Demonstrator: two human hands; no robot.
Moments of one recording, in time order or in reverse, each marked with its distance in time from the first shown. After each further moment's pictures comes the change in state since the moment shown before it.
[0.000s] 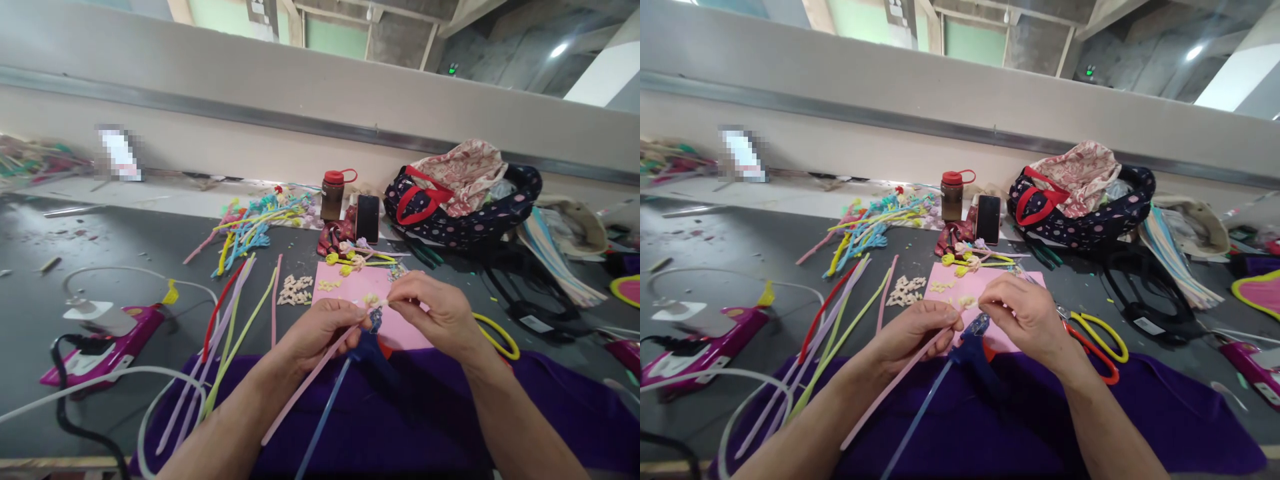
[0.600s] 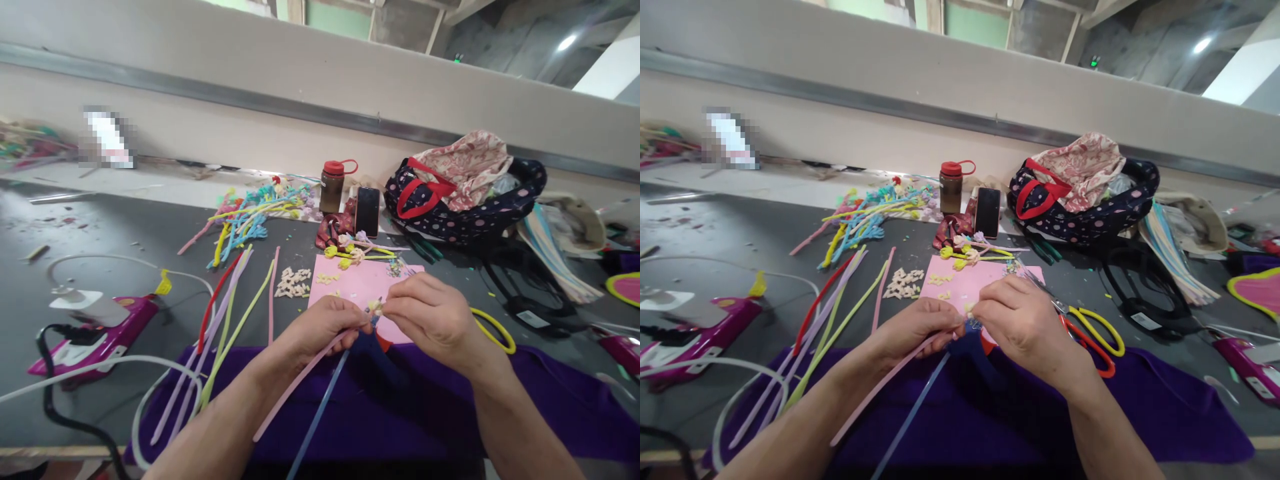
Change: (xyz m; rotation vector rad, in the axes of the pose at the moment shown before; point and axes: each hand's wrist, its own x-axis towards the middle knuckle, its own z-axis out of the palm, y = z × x) left_hand 0.001 -0.002 0.002 0.257 -0.001 -0.025; right_hand -0.007 -0.009 -0.004 -0.343 -0.143 -0.164
